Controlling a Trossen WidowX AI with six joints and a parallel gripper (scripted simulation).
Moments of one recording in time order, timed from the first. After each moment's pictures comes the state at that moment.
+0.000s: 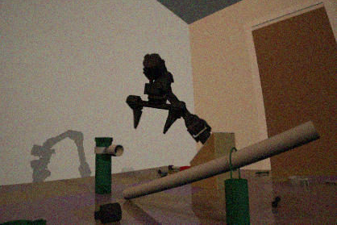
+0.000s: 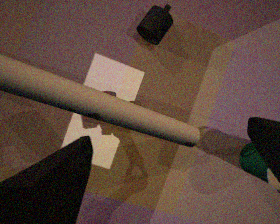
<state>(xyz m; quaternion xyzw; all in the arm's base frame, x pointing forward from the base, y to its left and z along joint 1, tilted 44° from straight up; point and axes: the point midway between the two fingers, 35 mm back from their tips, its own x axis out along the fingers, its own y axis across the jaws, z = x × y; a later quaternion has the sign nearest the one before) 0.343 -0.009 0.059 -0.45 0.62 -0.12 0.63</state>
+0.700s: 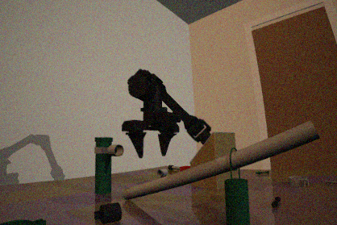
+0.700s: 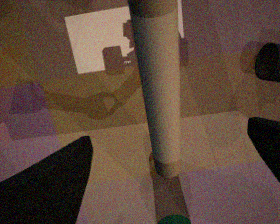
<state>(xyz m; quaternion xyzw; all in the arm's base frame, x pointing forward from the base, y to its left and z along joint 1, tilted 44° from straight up) 0.336 -0.056 0.003 -0.59 0.71 0.26 0.29</state>
